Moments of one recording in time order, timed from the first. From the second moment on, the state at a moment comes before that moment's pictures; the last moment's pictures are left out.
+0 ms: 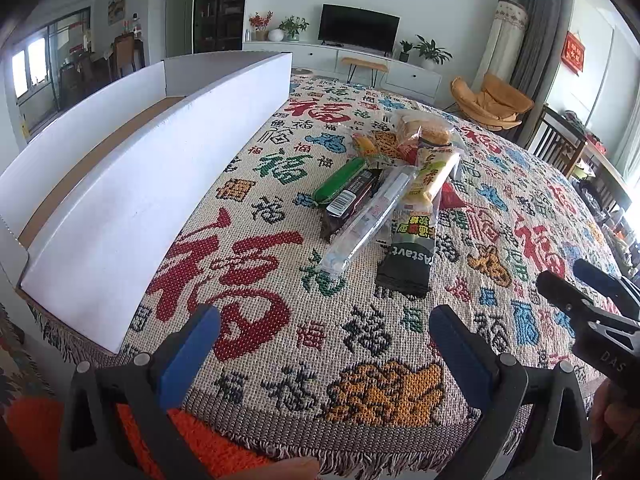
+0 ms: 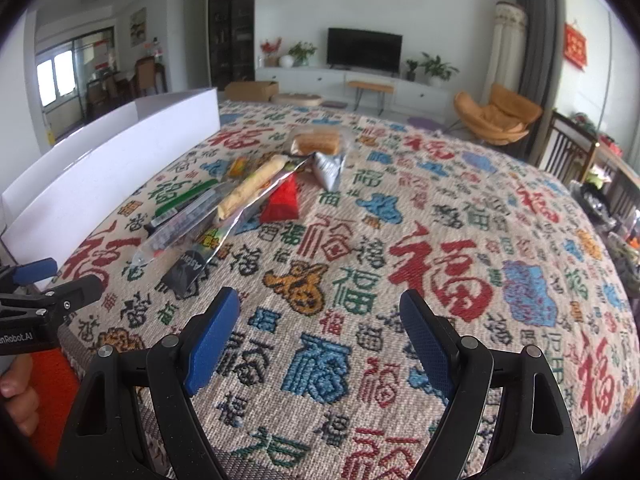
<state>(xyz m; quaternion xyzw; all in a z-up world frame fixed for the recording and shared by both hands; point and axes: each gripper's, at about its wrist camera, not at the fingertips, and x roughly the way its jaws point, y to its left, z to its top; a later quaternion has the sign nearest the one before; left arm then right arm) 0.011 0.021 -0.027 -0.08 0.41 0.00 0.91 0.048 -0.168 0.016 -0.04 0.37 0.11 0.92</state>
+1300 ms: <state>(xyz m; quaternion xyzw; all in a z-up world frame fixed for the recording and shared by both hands) 0.017 0.038 -0.027 -0.11 0.41 0.02 0.90 0.165 -0.079 -0.031 -0.02 0.49 0.20 0.85</state>
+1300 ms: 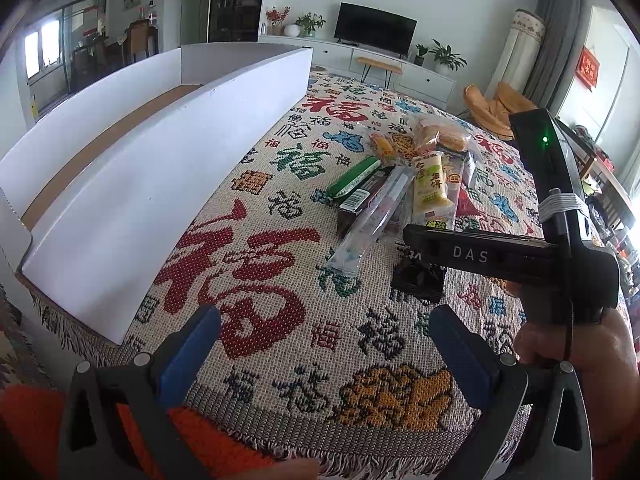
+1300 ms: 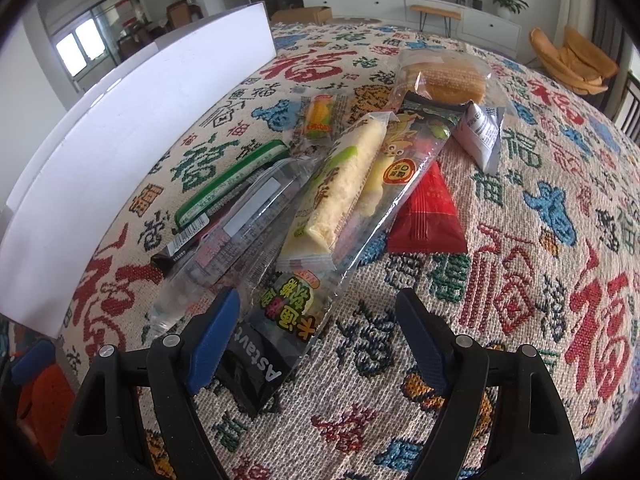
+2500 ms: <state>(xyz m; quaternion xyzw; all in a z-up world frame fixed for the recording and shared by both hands) 0.024 0.041 -0.034 -0.11 0.42 0.01 0.90 0.137 -0.175 -0.009 -0.04 0.54 0.23 0.81</state>
